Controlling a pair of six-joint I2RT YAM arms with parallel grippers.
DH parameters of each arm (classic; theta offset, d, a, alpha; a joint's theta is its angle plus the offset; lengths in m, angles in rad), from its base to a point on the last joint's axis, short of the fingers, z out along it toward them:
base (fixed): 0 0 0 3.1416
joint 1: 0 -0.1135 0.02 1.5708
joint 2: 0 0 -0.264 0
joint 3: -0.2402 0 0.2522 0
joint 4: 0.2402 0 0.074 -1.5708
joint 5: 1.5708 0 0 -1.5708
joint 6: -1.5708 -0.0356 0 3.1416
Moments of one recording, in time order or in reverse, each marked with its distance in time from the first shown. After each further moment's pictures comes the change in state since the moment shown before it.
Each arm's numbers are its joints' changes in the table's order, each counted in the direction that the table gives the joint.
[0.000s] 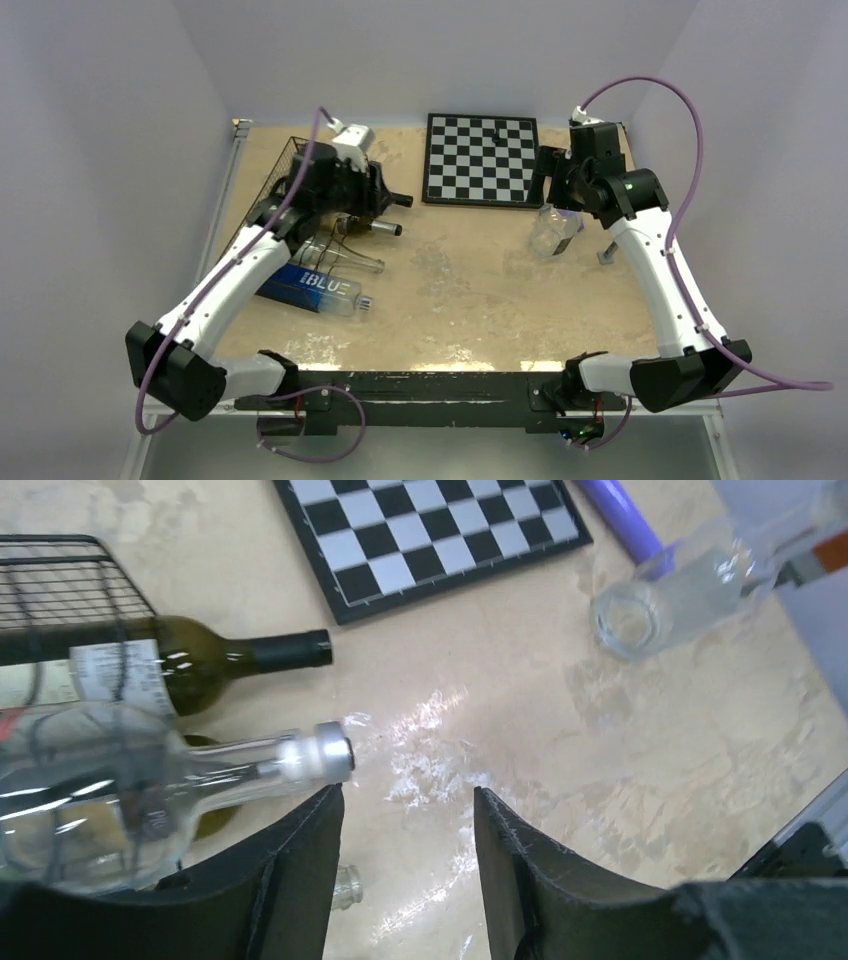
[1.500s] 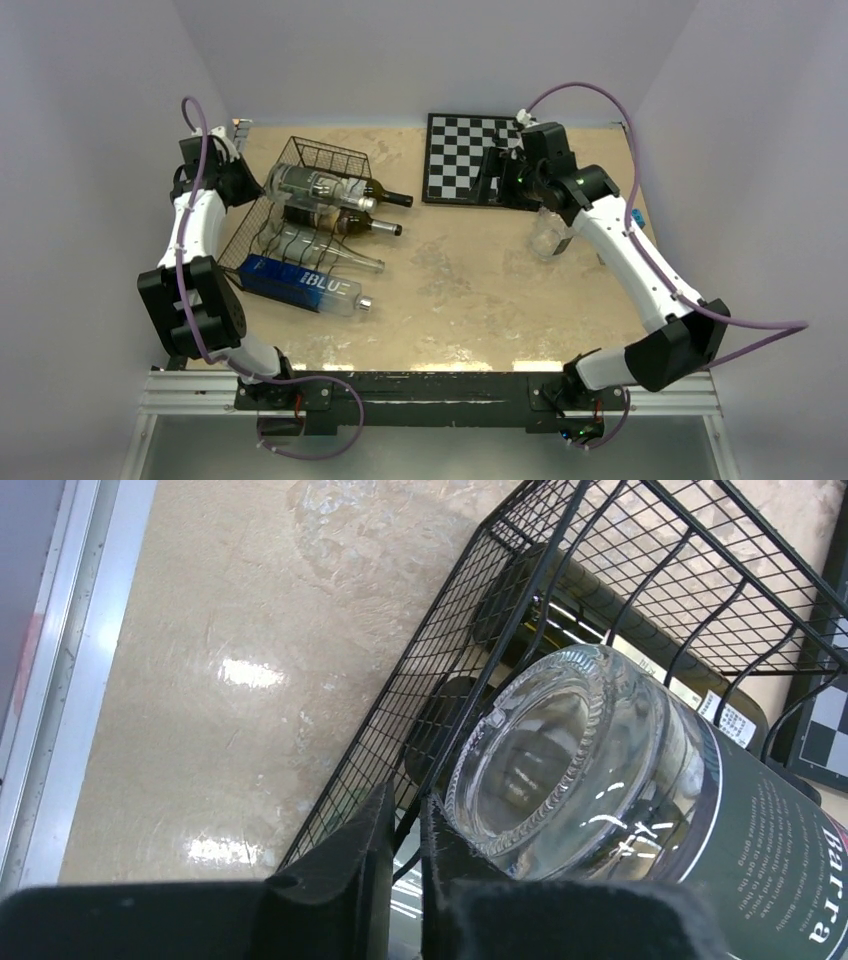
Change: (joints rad) left arm -0.694 0.338 -0.038 0.004 0.034 -0.087; right arm -0.180 0.125 0.063 -0.226 -0.258 -0.166
